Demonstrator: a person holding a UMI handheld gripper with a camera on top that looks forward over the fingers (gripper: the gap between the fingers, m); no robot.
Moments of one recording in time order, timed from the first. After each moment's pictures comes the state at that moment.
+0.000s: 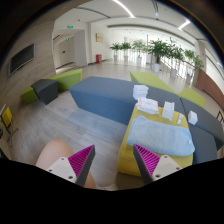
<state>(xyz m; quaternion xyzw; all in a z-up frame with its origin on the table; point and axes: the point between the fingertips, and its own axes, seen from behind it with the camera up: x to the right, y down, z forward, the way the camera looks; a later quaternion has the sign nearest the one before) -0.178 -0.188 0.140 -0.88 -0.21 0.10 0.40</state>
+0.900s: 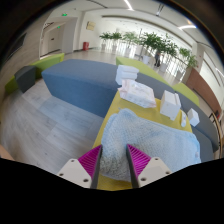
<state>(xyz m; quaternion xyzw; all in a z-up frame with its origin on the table) -0.146 -0.003 -0.021 -0.90 -0.20 -0.01 0.38</state>
